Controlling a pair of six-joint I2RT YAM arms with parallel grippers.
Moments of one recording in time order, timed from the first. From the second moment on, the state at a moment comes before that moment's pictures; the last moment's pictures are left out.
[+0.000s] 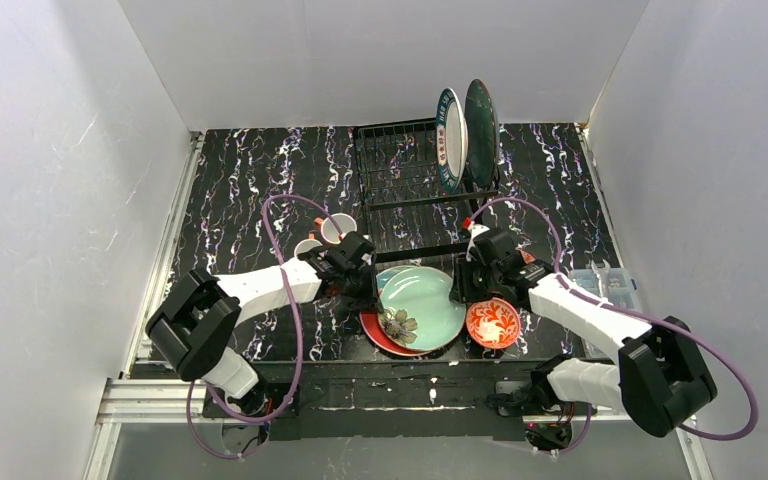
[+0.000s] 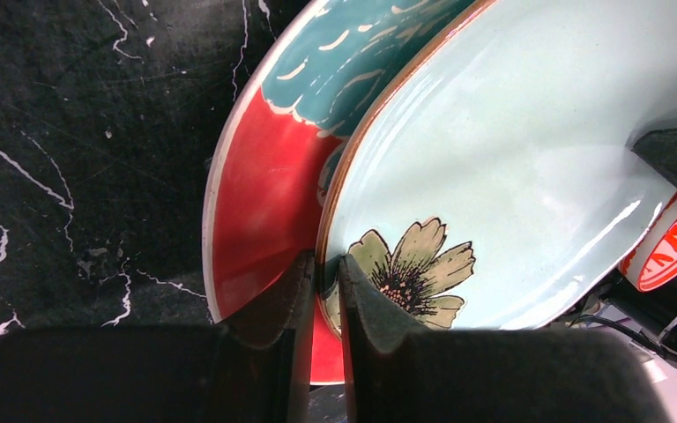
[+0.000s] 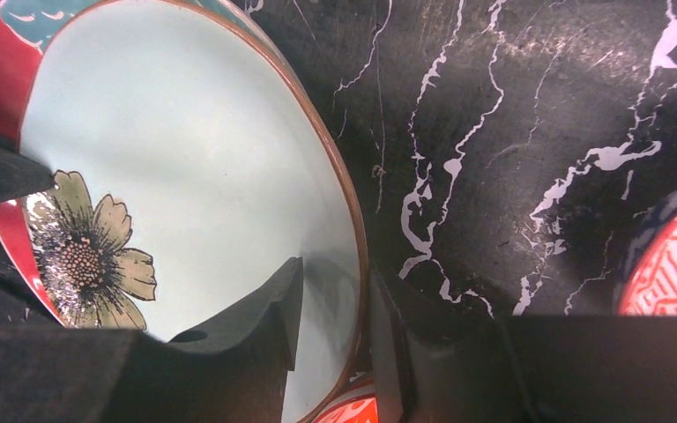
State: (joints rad) left arm -0.79 1.53 0.81 -0.37 0.14 -0.83; right arm 0.58 1.20 0.61 -0.35 -0.15 0.37
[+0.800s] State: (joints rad) left arm -0.78 1.55 0.82 -0.35 0.15 -0.84; right arm 0.54 1.12 0.54 -0.26 -0.19 0.47
